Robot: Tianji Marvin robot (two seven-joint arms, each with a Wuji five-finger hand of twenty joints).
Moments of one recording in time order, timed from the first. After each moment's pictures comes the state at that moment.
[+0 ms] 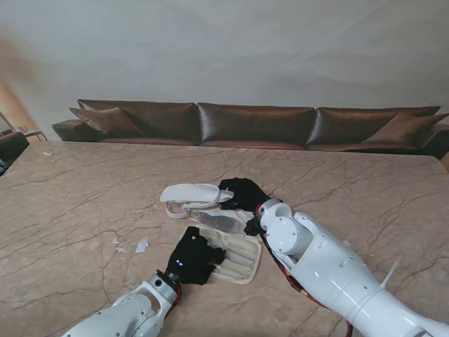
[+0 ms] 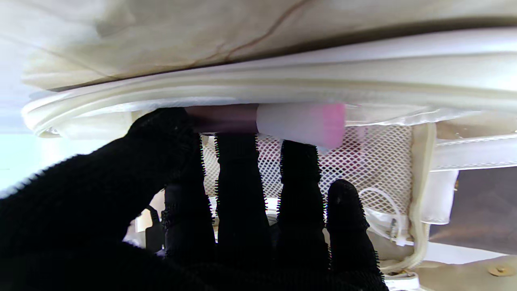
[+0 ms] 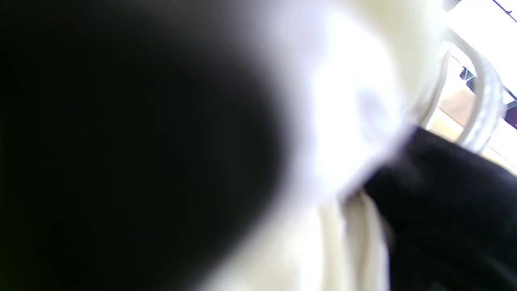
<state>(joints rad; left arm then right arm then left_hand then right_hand) 1.40 -1.09 -0.66 -1.27 1.09 0.01 0.65 -1.11 -1.23 0.80 -1.16 -0.27 -0.04 -0.11 0.63 -0.71 1.06 -0.27 0.76 -0.26 0.93 0.58 1.20 -0.07 0.28 0.84 0.77 0.14 0.63 0.90 0.04 0.13 1.07 0.73 0.54 -0.77 1.18 -0.32 0.78 -0.18 0.95 0.28 1.14 -0.05 0.78 0.45 1.18 0.09 0.83 0.69 0.90 0.15 1.52 0.61</state>
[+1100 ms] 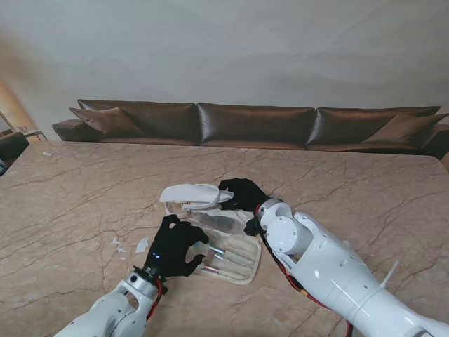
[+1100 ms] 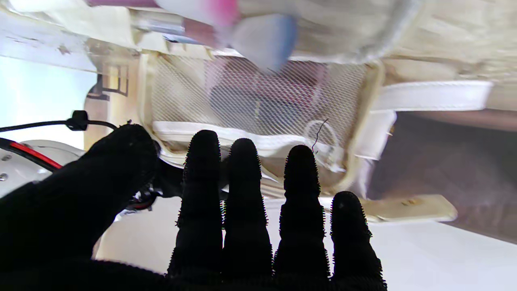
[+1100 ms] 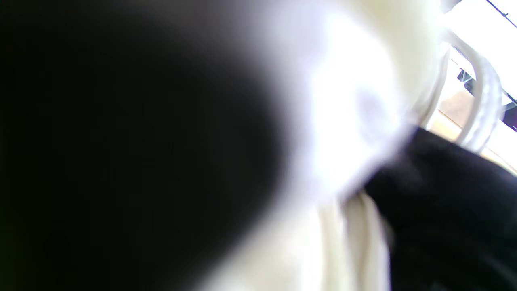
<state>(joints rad) 1.59 -1.10 -0.97 -1.41 1.10 -0.15 0.65 -1.10 -1.23 0.79 -1.15 -0.27 -0.05 -0.10 0.38 -0.58 1.02 -0.13 0.68 -0.07 0.71 0.43 0.77 -0.04 0.44 0.45 0.58 0.15 0.51 0.82 -0.06 0.16 0.91 0.72 0.54 -0.77 1.18 -0.32 0.78 -0.18 0.96 0.28 1.14 -0.05 0.78 0.45 1.18 0.09 0.83 0.69 0.90 0.15 1.52 0.61</state>
